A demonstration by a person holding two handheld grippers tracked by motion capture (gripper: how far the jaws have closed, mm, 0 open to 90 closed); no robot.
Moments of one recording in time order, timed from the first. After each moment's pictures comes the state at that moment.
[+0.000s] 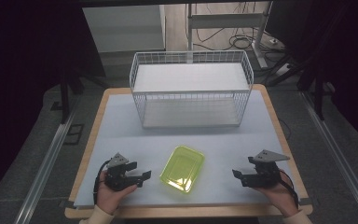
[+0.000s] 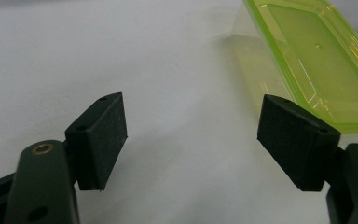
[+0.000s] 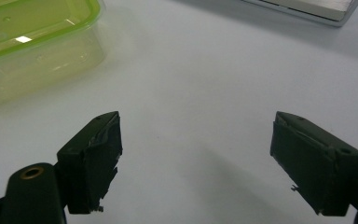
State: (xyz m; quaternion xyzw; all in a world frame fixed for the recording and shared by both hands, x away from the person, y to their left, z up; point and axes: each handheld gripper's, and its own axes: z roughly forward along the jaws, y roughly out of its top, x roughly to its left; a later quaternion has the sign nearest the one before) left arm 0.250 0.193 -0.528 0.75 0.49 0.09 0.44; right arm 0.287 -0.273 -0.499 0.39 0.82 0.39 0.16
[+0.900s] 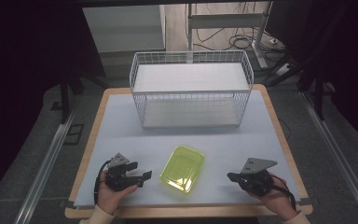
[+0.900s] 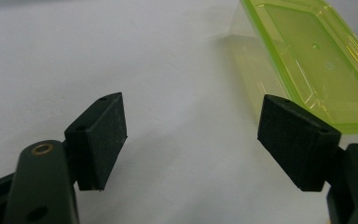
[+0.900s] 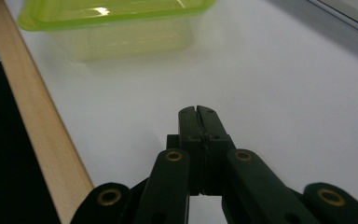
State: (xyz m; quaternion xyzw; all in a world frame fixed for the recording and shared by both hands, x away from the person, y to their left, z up) left arm 0.250 0.191 -0.528 0.75 0.49 0.09 0.44; right arm 0.266 -0.244 -0.488 0.24 0.89 0.37 0.12
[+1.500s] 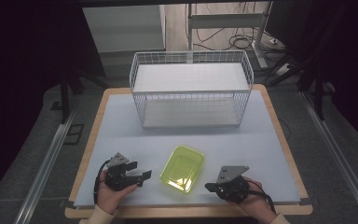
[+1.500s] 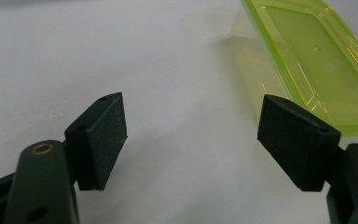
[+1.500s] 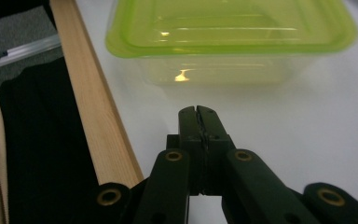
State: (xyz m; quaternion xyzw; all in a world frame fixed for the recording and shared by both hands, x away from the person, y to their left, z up) left arm 0.250 0.192 -0.527 0.75 0.48 0.09 0.44; right arm 0.251 -0.181 -0.499 0.17 0.91 0.37 0.07
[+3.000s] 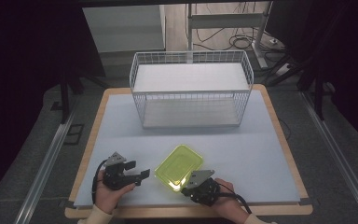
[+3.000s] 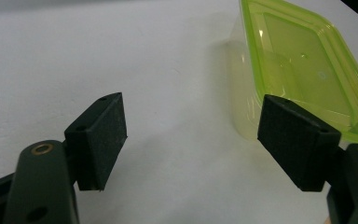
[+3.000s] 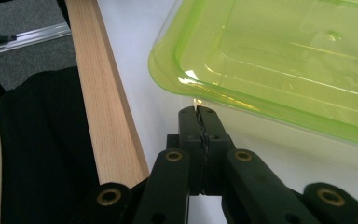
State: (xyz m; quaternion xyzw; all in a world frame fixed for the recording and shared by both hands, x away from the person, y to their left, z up) left arm 0.250 0.199 -0.525 0.74 0.49 0.09 0.45; right arm 0.246 -0.107 -0.519 0.13 0.92 0.36 0.06
